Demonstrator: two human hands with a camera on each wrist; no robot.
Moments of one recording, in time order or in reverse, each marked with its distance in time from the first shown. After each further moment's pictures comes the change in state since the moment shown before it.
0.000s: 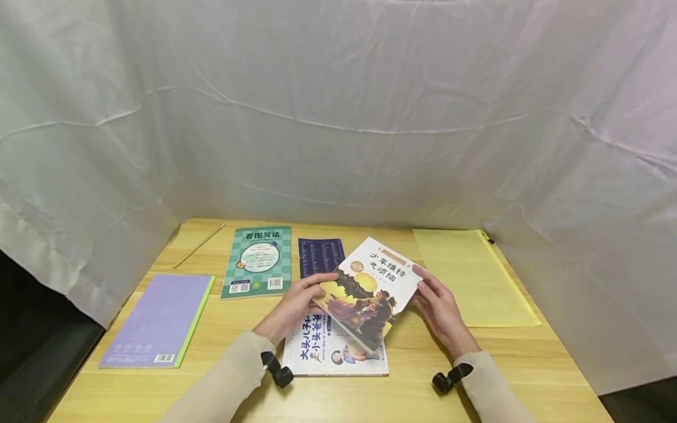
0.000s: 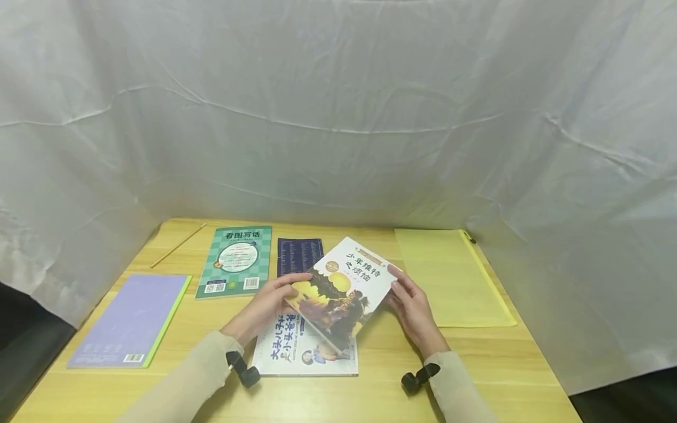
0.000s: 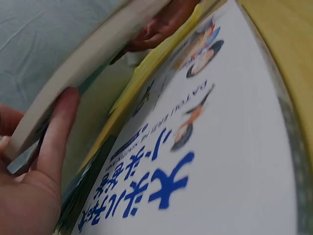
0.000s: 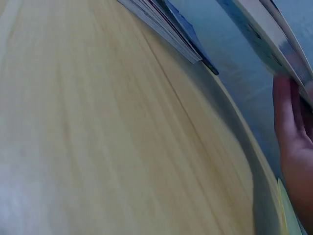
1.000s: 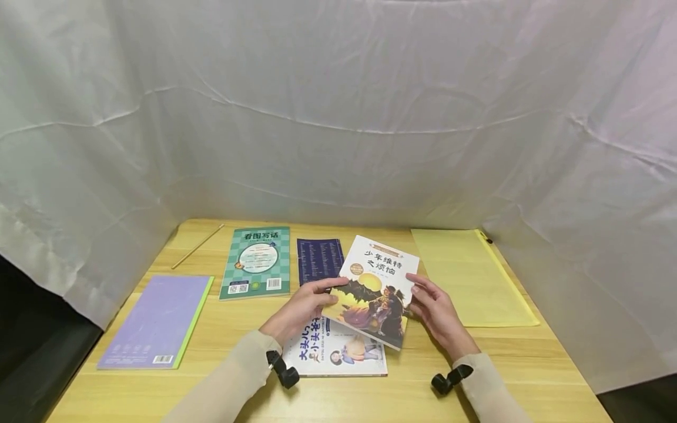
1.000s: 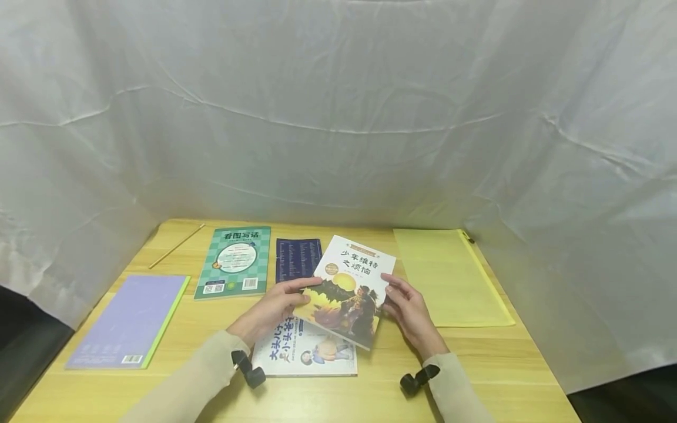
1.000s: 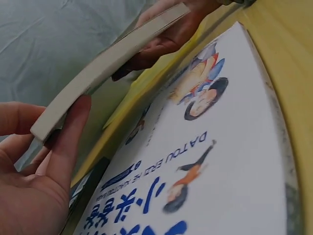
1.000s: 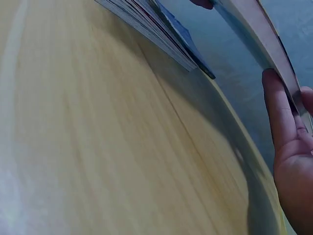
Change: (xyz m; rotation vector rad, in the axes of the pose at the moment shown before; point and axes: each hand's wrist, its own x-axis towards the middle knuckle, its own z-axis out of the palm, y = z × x) left_hand 0.003 -0.003 0.014 0.078 -0.089 -0.057; right_hand -0.005 -0.001 0.004 -0.048 0.040 0.108
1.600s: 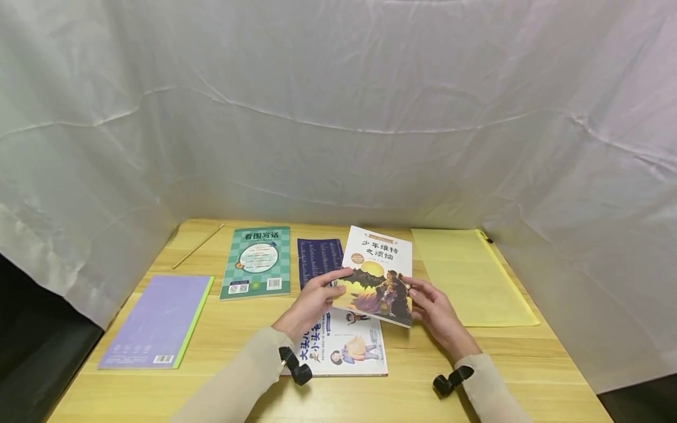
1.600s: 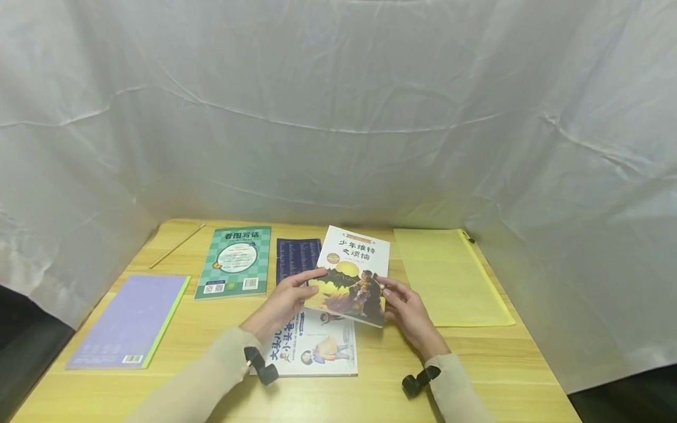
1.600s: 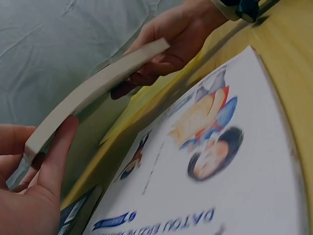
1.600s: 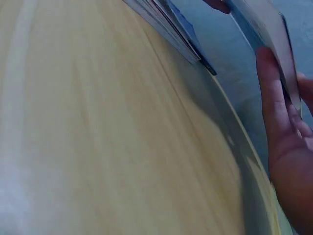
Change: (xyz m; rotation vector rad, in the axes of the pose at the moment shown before) left_hand 0.015 0.006 0.019 -0.141 0.046 0.067; right_hand -0.004 -0.003 0.001 -0.080 -0.071 -0.013
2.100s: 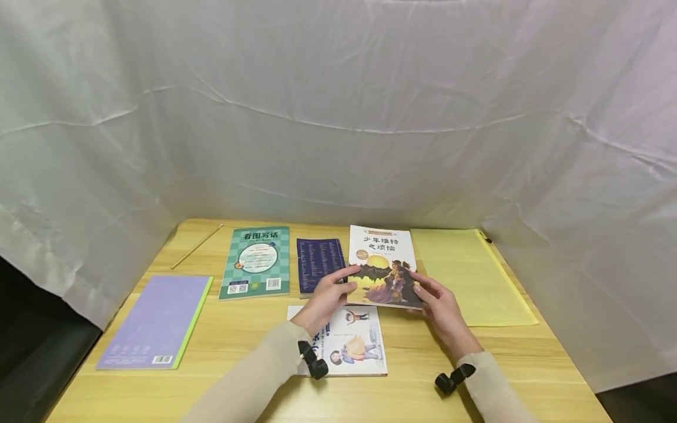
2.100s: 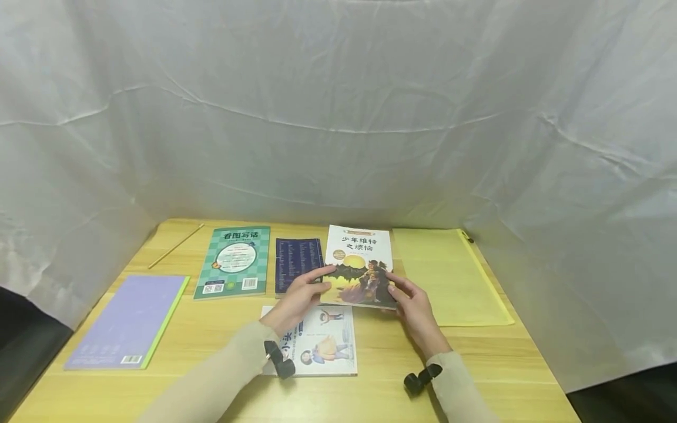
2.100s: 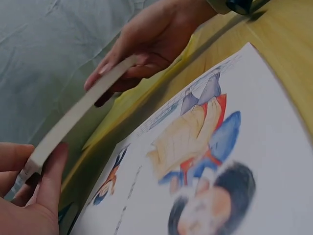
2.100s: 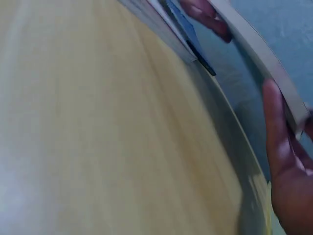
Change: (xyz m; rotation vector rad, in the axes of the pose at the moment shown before) left_hand 0.024 -0.012 0.024 -0.011 0.089 -0.009; right_hand 0.003 -0.006 -0.002 0.011 0.164 0.045
